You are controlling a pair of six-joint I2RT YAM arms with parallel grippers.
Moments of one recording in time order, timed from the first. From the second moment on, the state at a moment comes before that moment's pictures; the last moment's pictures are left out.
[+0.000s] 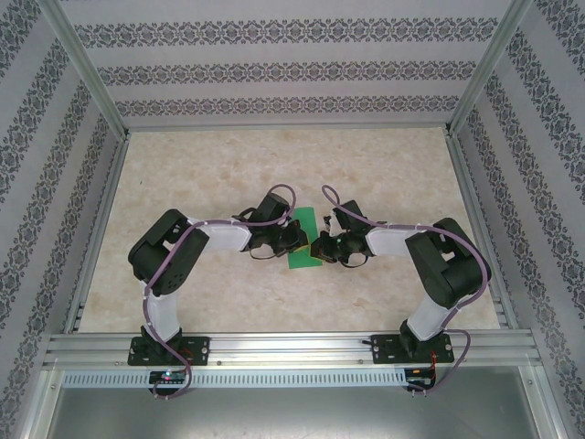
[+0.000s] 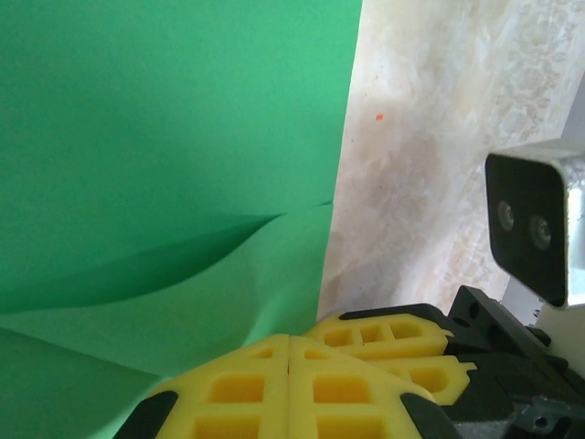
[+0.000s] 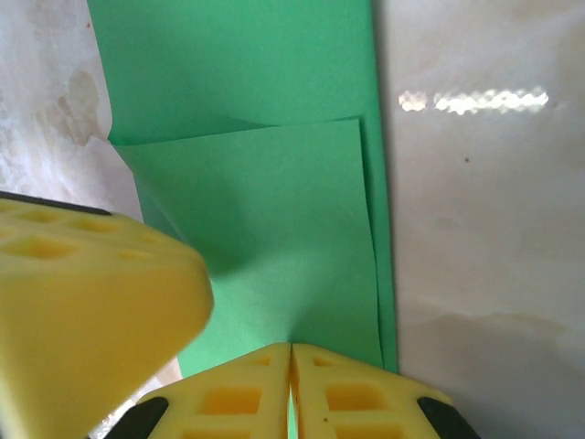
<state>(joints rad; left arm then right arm) -0.69 1.91 0.99 0.06 0.49 -1.09 0.49 1.70 0.72 -0.09 -0.54 0.68</state>
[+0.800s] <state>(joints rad) -0.67 1.91 0.95 0.09 0.44 -1.12 0.50 1.70 0.74 -0.14 -0.52 0.67</state>
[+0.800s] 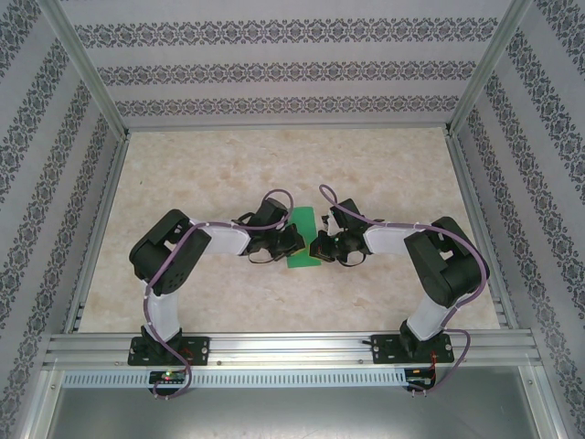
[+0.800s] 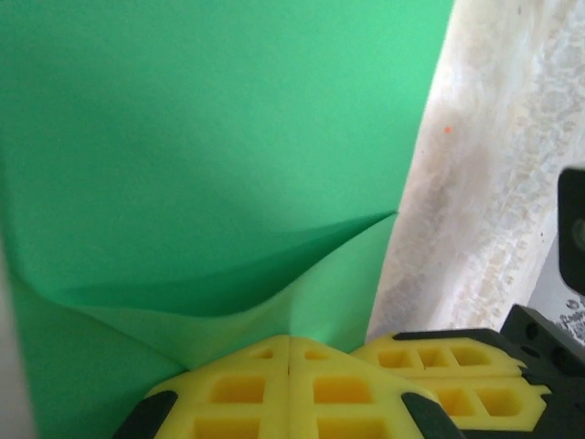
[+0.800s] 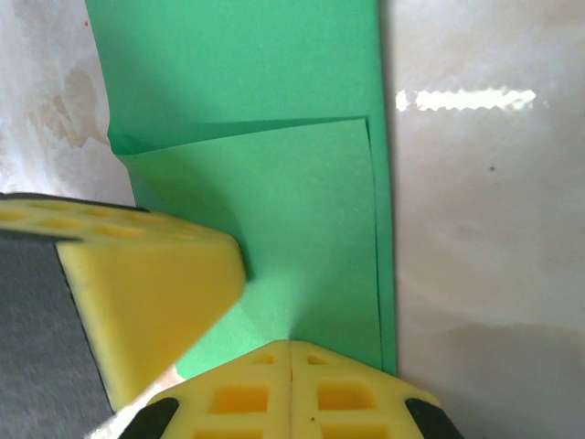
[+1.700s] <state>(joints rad) -0.50 1.88 0.95 -0.01 0.41 -1.04 0.52 1.71 0.76 -0.15 -0.51 0.66</state>
